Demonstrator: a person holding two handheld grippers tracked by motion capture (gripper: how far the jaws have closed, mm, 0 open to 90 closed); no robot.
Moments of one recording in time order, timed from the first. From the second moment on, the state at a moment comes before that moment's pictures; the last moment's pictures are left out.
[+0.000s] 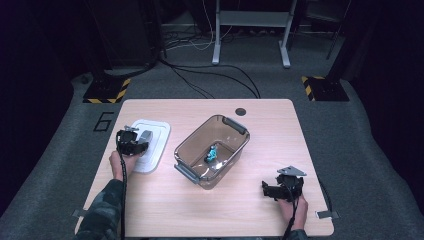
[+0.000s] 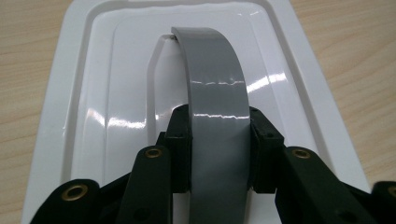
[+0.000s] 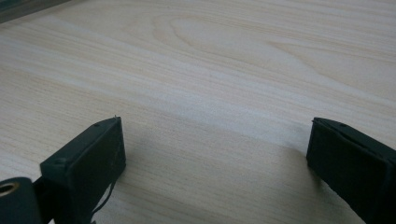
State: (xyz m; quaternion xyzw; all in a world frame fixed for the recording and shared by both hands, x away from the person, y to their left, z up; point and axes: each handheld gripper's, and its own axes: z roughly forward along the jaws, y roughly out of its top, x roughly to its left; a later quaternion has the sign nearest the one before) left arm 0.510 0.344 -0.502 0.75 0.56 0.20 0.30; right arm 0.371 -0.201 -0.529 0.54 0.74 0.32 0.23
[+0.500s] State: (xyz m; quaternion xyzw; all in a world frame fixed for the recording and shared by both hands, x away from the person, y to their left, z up) left arm 0.501 0.346 -0.486 0.75 0.55 0.20 0.32; right arm 0.371 -0.201 -0.529 0.54 0.74 0.32 0.23
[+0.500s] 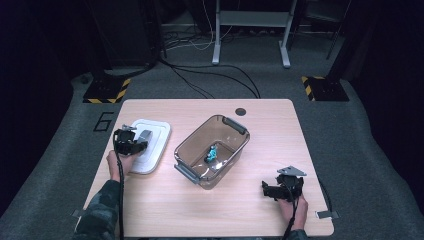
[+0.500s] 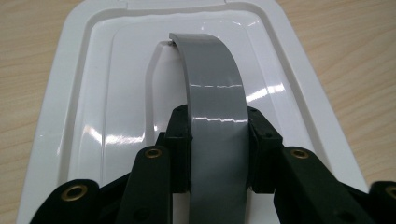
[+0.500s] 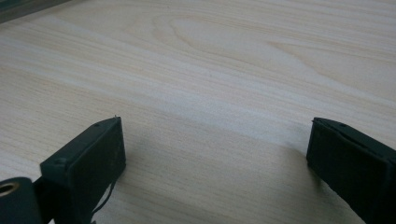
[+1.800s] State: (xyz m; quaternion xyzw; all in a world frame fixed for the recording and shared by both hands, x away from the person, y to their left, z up) left arm 0.469 0.326 -0.383 0.79 0.45 0.19 0.37; right arm 0.371 -0.201 -0.529 0.54 0.74 0.32 0.23
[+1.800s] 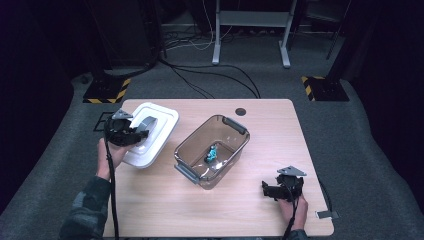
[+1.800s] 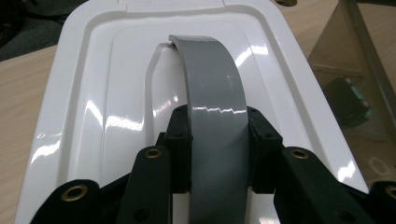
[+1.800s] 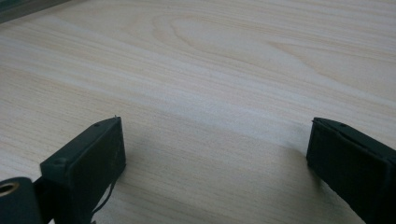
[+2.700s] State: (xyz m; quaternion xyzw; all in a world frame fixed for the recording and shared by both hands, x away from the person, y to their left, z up) left arm 0.461 0.284 -0.334 0.81 0.39 0.18 0.40; right arm 0.371 -0.201 -0.529 0.54 0.74 0.32 0.23
